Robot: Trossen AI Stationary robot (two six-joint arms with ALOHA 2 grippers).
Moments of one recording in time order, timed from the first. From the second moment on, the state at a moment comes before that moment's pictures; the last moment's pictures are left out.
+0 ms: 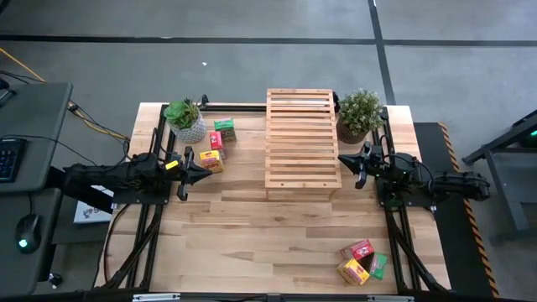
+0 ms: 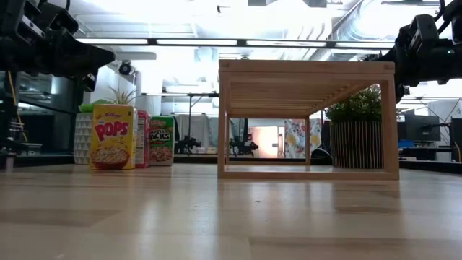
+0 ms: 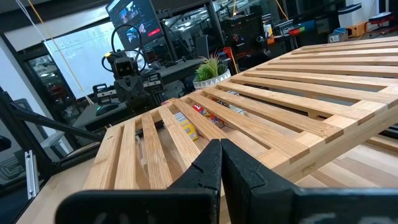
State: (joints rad) left arm 0.01 0.01 0.01 0.01 -0.02 -0.15; right arm -0.09 0.03 0.01 0.05 0.21 0.31
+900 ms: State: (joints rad) left arm 0.01 0.01 0.01 0.01 -0.02 -0.15; right arm -0.09 0.03 0.01 0.22 0.21 0.42
